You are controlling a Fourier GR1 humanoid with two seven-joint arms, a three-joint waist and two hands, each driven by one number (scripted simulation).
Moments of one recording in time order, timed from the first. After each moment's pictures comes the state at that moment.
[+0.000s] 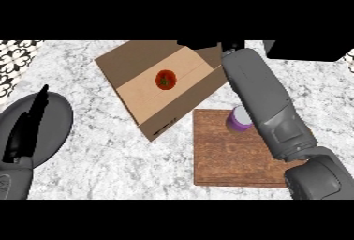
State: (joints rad) left arm -0.16 0.35 0.15 -1.33 -0.24 0.09 0.06; right arm -1.29 -0.06 -0.27 -0.31 0.30 -0.51 -0.23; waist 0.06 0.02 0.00
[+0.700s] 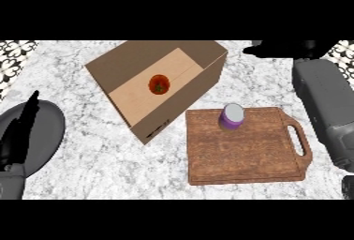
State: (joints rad) left arm -0.11 0.35 0.18 -1.35 -0.24 0.09 0.07; right arm -1.07 -0.33 -0.31 -0.38 0.24 -0.22 -0.32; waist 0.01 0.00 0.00
